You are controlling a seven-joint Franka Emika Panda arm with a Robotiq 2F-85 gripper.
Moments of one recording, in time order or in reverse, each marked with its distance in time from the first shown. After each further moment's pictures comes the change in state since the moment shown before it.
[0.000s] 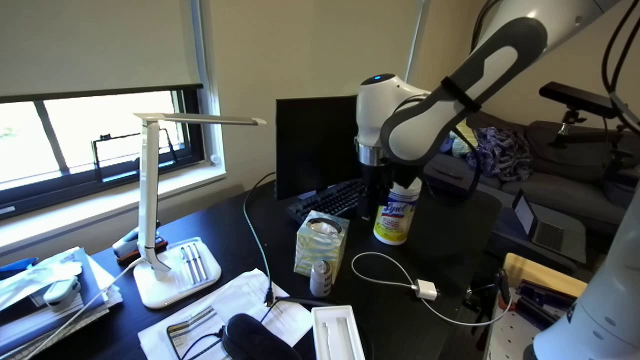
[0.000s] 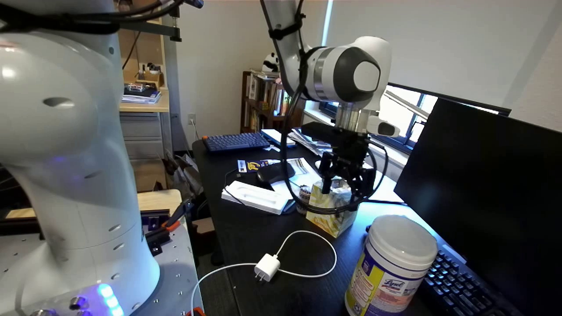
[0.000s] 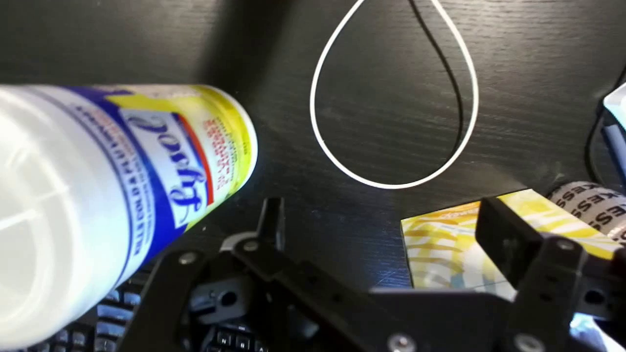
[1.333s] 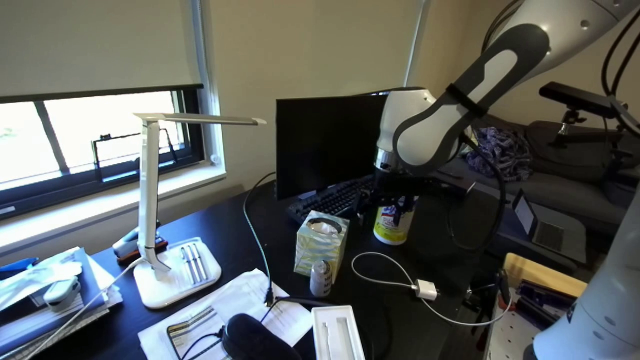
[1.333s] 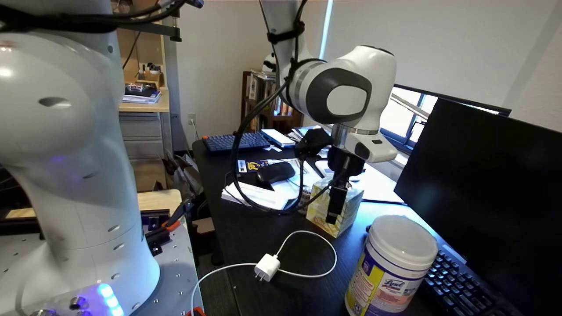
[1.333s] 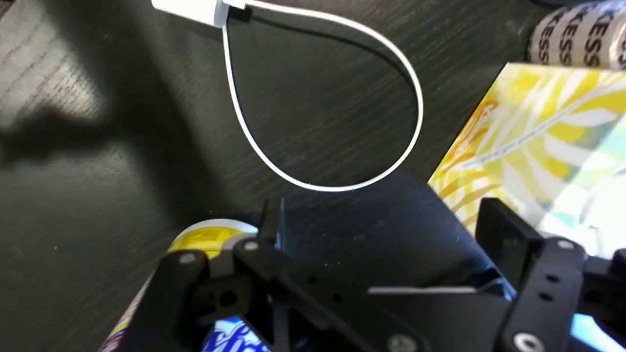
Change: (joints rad) arm -0.020 -0.028 -0.049 -0.141 0.274 0.231 0.487
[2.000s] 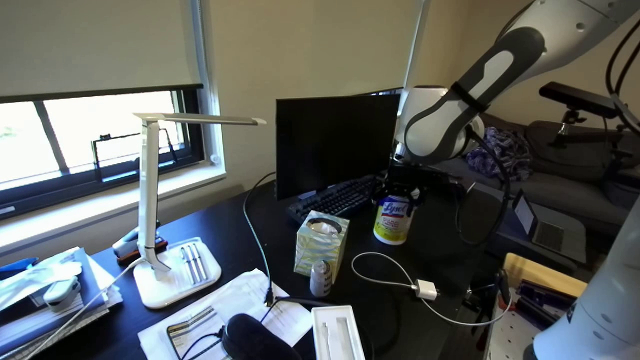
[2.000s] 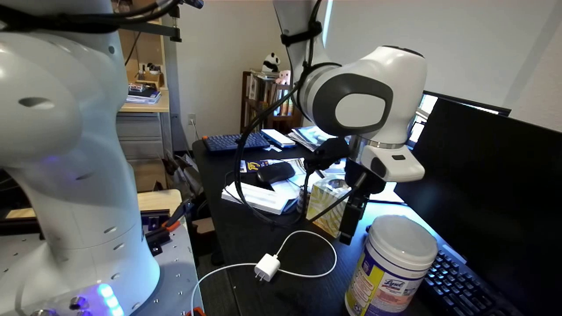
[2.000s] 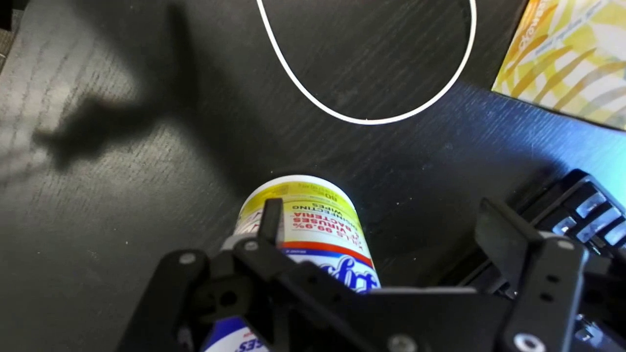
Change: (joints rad) arm -0.079 -0.001 -0.070 -0.012 0.015 0.052 0.050
